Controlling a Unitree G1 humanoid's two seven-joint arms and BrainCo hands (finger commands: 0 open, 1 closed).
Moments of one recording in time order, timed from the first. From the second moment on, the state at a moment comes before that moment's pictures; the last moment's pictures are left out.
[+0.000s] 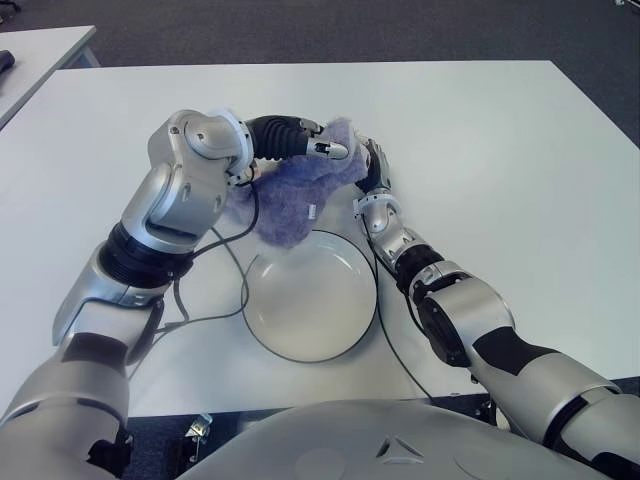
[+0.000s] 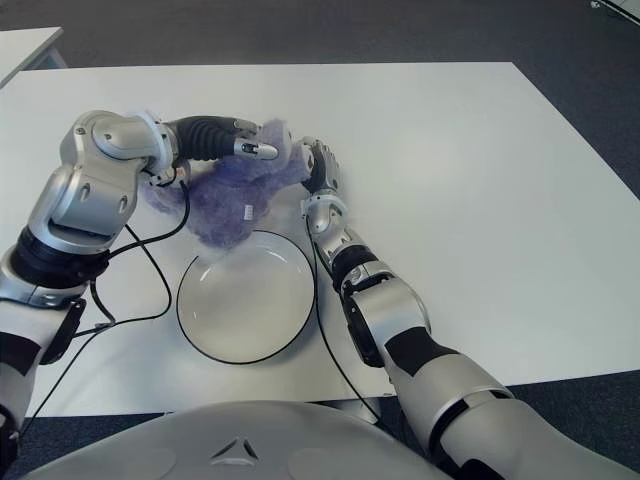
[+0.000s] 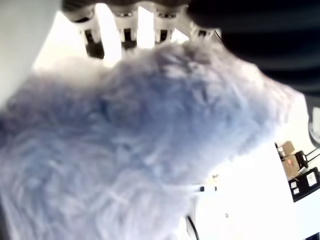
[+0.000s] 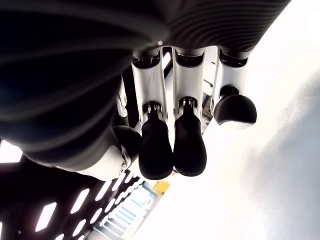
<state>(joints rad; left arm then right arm) -0.73 0.58 -0.37 -0.32 0.28 0.98 -0.89 -0.81 0.08 0.17 1.25 -0.45 -0.34 -0.58</state>
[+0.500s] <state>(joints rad) -0.73 0.58 -0.37 -0.35 0.23 1.06 -0.89 -0.81 0.08 0.17 1.25 -0.45 -0.34 -0.58</state>
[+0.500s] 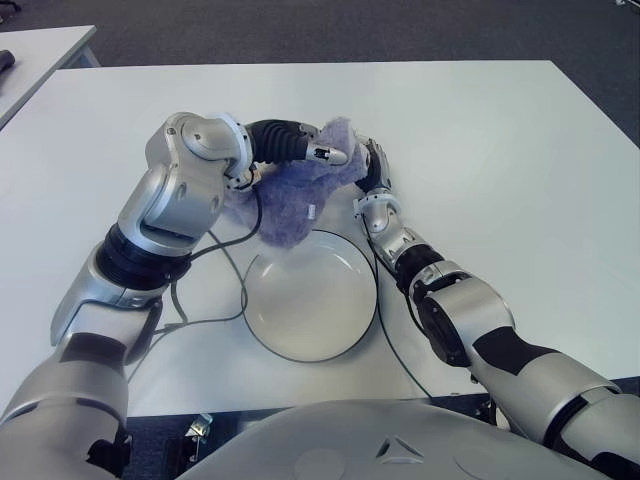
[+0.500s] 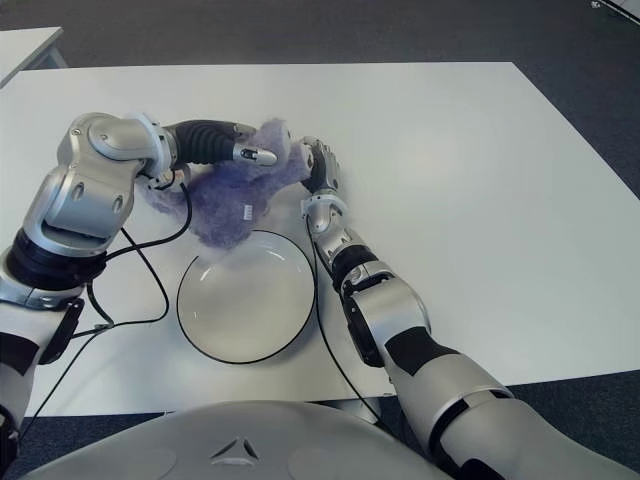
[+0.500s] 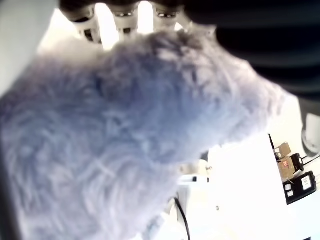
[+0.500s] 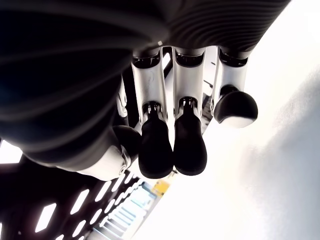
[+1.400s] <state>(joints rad) -0.62 0.60 -0.44 -0.29 0.34 0.82 -0.62 -0.81 0.08 0.13 1.25 -0.42 -0.34 -0.55</state>
